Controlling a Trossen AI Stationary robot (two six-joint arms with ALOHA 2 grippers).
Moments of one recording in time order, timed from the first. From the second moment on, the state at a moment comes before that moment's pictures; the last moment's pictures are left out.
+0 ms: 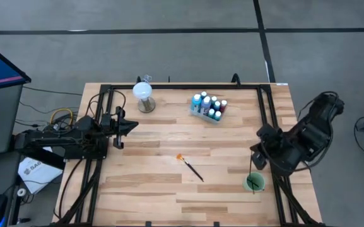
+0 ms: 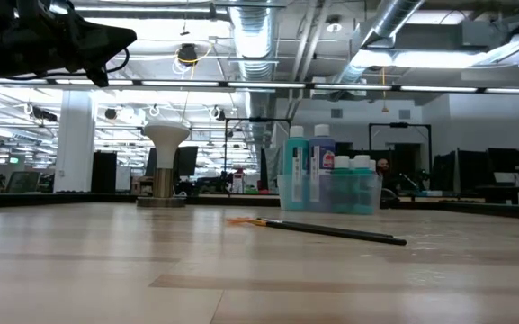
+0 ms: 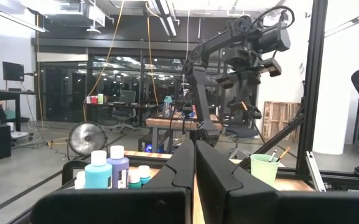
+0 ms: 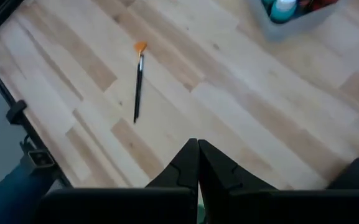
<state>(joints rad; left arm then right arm) 0.16 0.30 0.01 0.57 0.03 -0.06 0.81 1.22 1.48 -1.57 0.54 1.57</state>
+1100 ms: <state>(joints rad) 0.16 0.30 0.01 0.57 0.03 -0.06 0.98 1.61 1.48 -1.57 0.43 1.68</state>
